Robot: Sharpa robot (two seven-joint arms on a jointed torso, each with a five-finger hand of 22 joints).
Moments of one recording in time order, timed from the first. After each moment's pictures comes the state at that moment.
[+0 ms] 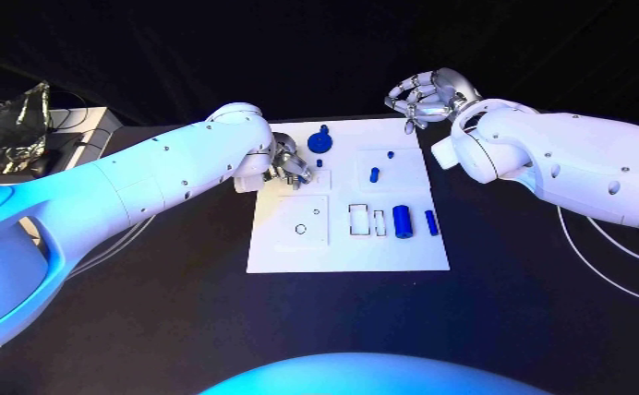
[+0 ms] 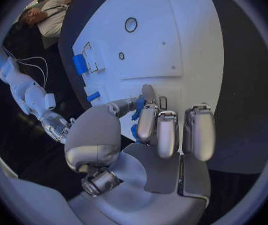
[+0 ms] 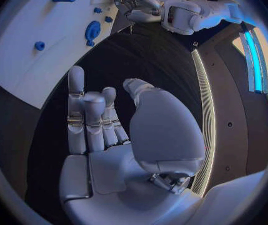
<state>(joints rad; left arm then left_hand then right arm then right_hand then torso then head) 1.22 -0.47 0.07 1.08 -1.11 0.34 -0.56 0.88 -0.04 0.74 0.16 0.28 1.03 0.03 0.58 0.90 1.44 -0.05 1.33 1.26 1.46 -0.09 1.57 1.31 0.05 1.46 0.02 1.48 1.31 1.35 -0.71 -0.14 1.32 -0.59 -0.51 0.04 1.28 -0.20 0.33 0.27 0.45 0.75 0.15 0.38 0.67 1.06 0.07 0.96 0.81 1.37 -0.01 1.00 0.93 0.17 1.21 0.10 0.44 0.86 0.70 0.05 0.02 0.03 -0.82</state>
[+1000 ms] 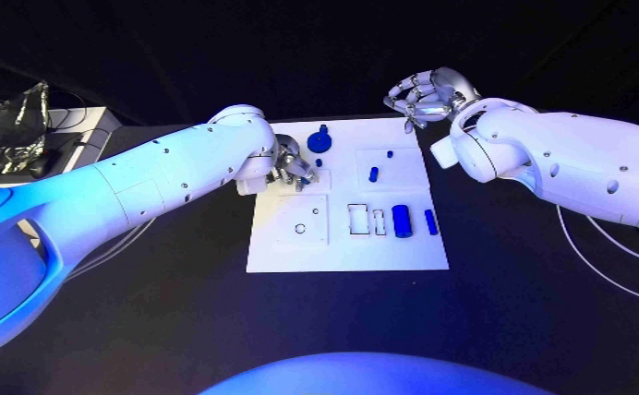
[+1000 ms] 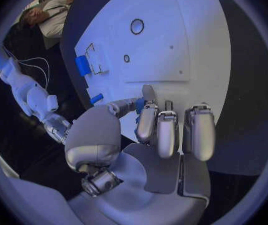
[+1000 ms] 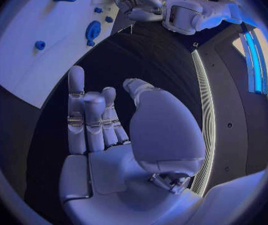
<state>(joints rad) 1.21 -0.47 0.07 1.11 -1.11 0.32 -0.56 0.88 -0.04 0.74 0.16 0.27 1.03 0.03 0.58 0.90 1.44 -0.05 1.33 1.25 1.46 -0.09 1.57 1.31 0.05 1.46 0.02 1.48 1.31 1.35 -0.71 -0.14 1.32 -0.59 -0.51 0.04 1.28 -0.20 0.33 0.27 0.45 0.75 0.15 0.38 0.67 1.05 0.07 0.96 0.81 1.37 -0.01 1.00 0.93 0.17 1.21 0.10 0.44 0.86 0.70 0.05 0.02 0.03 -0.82</state>
